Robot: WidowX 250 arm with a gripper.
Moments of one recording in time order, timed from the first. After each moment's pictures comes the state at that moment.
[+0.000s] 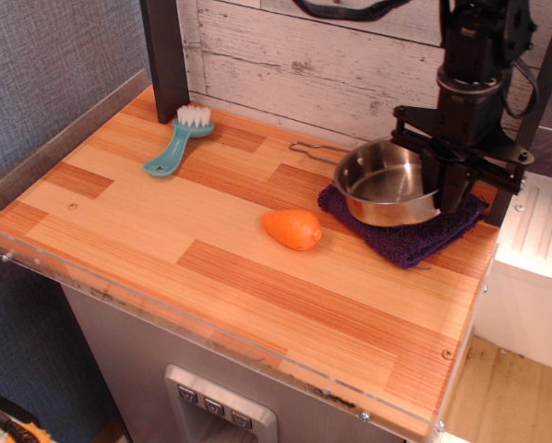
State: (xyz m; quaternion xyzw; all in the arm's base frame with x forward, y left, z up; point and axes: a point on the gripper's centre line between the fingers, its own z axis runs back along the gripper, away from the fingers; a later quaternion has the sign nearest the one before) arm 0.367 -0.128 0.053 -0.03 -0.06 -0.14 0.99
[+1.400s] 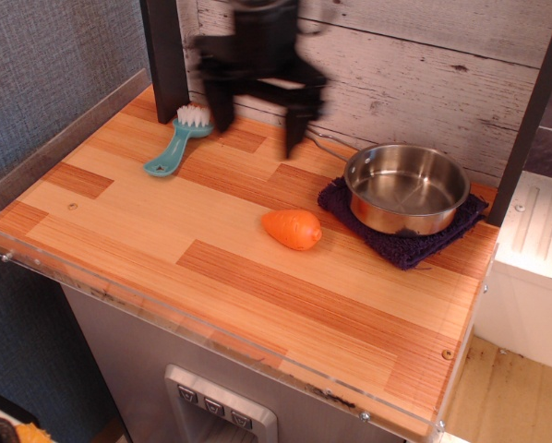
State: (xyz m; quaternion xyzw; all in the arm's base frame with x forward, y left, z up) arm 0.306 0.026 0.111 0.04 -0.09 0.00 1.00
